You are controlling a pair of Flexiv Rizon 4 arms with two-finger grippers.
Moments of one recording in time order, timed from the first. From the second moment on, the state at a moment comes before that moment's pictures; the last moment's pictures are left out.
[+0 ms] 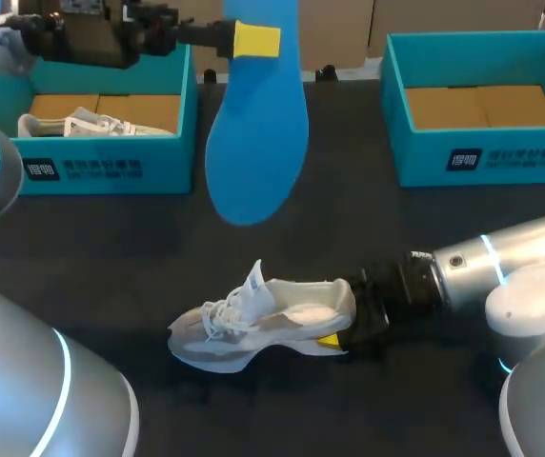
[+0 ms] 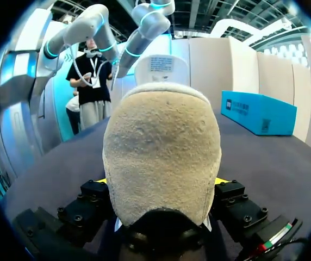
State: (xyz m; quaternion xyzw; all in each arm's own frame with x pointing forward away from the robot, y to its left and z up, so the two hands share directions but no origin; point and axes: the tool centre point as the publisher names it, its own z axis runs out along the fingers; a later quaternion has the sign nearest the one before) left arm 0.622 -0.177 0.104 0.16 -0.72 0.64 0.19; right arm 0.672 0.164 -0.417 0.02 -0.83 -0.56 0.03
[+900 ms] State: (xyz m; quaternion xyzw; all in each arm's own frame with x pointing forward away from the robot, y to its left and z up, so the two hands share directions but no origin) left arm 0.622 -0.177 0.105 0.16 -0.72 0.64 0.19; right arm 0.669 0.113 -0.363 -0.05 -0.93 -0.36 0.05
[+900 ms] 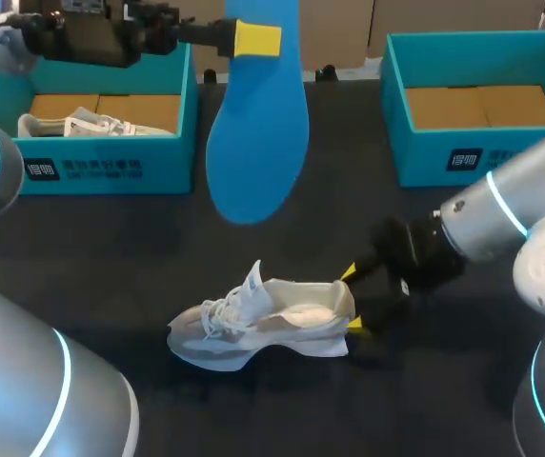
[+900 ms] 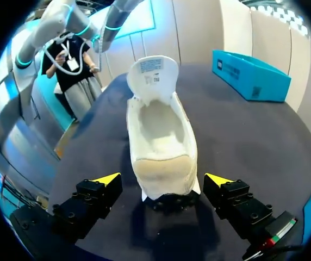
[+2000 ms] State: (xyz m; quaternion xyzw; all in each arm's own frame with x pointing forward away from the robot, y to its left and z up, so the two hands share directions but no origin) left arm 0.622 -0.177 0.105 0.16 -0.72 0.64 0.19; right arm 0.671 0.127 -0.328 -0.17 -0.98 -0.06 0.04
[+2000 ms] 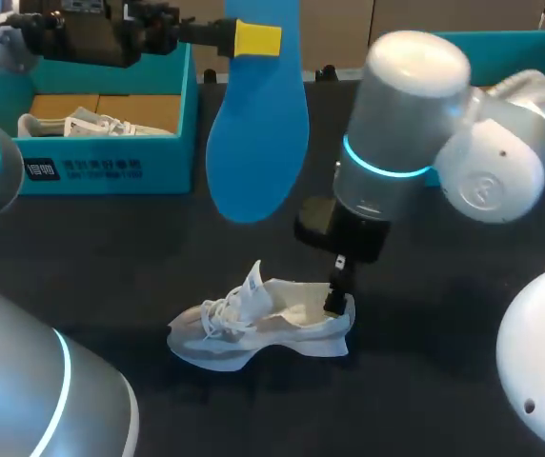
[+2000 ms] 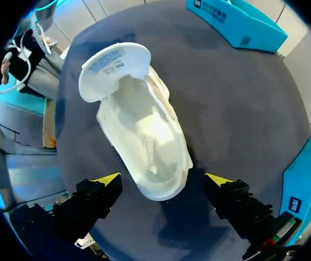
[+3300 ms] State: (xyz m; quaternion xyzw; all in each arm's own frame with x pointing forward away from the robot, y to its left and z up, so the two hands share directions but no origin) left arm 0.622 -0.177 0.105 0.16 -0.72 0.64 0.19; right arm 0.710 0.193 -0.329 -0.12 -0.99 -0.04 0.00
